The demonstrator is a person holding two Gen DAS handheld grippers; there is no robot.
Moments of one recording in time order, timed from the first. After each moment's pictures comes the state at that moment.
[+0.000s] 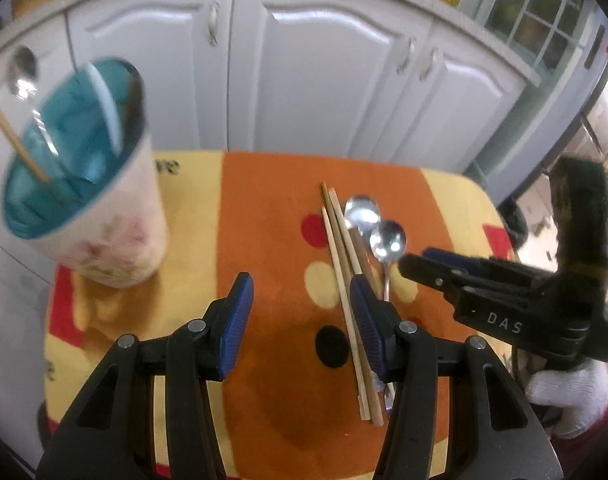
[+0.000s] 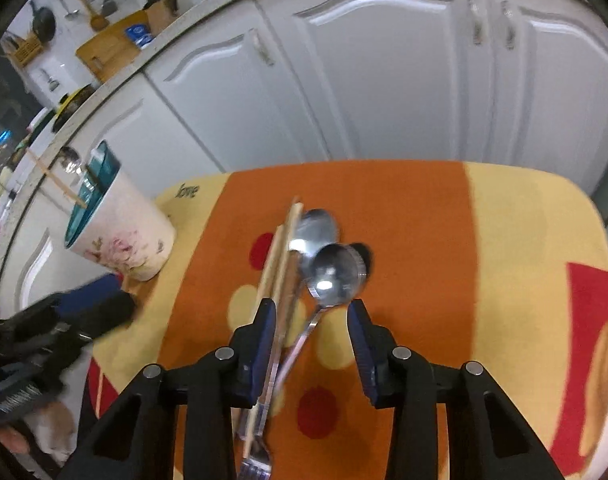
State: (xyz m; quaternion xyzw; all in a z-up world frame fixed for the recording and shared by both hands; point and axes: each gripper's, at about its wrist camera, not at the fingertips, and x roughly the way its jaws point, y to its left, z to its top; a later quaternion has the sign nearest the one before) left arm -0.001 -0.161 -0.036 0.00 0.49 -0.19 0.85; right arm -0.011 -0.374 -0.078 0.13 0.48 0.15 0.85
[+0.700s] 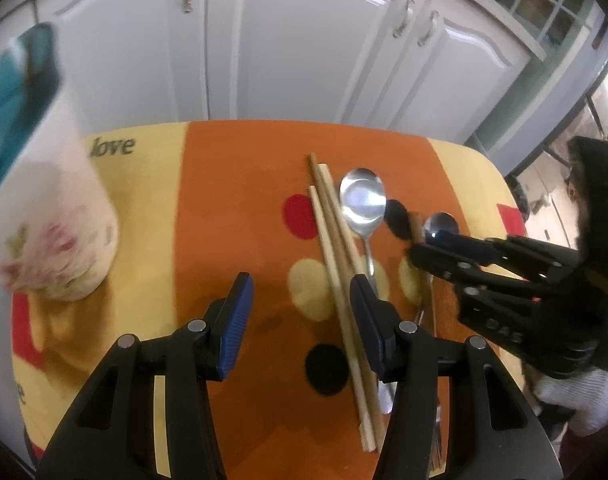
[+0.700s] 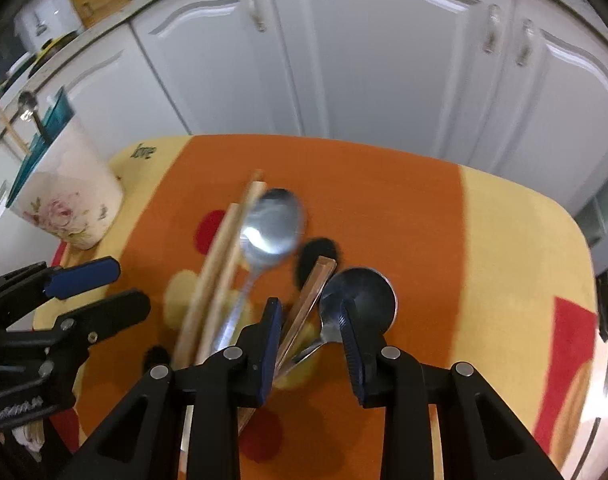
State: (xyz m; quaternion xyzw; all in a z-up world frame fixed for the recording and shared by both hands) left arm 0.023 -0.188 -0.071 0.02 0.52 -0.21 0.83; right arm 0.006 -0.383 -0.100 0.05 0.51 0.10 0.85
